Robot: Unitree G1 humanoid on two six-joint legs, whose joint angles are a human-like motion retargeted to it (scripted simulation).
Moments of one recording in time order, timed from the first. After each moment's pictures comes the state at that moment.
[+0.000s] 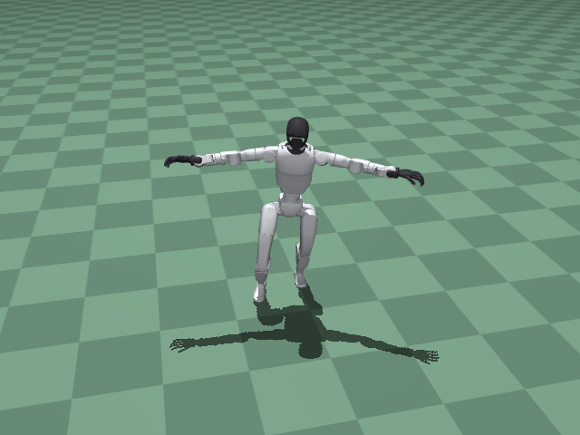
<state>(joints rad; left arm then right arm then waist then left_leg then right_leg) -0.80 1.53 -0.27 1.36 0.18 0.20 0.06 -0.42 -1.45 -0.13 1.42 0.48 0.03 -0.25 -0.15 0.08 0.14 0.02 0.09 0.03 0.25 -0.73 0.03 -0.52 -0.10 -0.18 0.92 -0.55 -0.01</state>
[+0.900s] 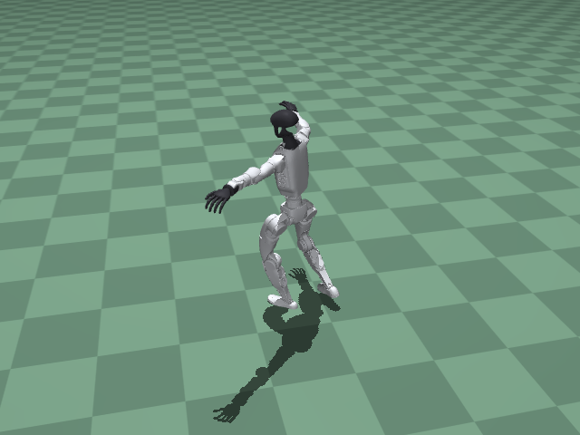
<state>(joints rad) -0.09 1.72 0.24 1.47 0.06 0.16 -0.09 -0.70 -1.31 0.31 1.03 0.16 0.03 -0.22 0.34 -0.04 0.09 -0.20 0.05 0.37 0.54 -0.51 0.13 -0.23 -0.21 -0.10 1.08 -0.55 0.01</state>
